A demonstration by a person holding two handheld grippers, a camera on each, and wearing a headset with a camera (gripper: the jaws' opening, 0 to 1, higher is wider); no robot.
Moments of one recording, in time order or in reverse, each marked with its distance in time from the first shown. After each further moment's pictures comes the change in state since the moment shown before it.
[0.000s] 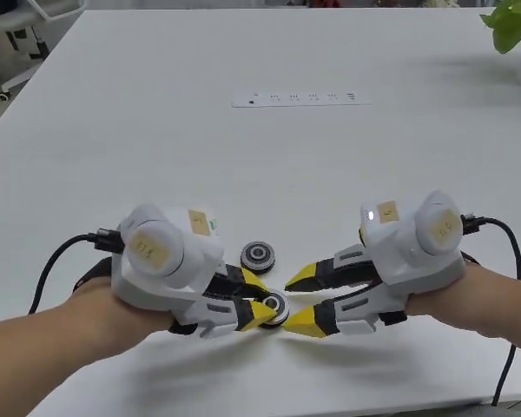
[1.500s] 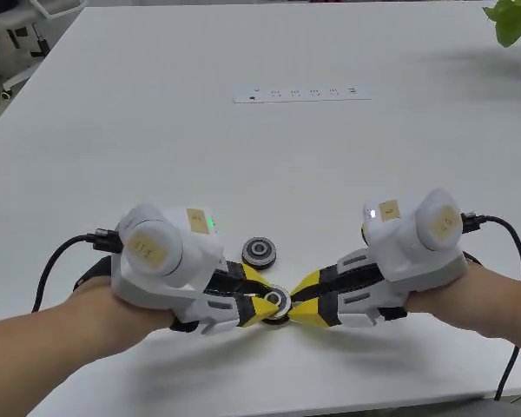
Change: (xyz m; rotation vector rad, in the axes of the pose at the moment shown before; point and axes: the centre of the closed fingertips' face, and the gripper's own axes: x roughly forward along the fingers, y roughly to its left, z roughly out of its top) left arm 0.000 0.000 0.000 0.003 -0.011 0.010; right arm 0.000 -0.001 -0.010 0.049 0.010 0.001
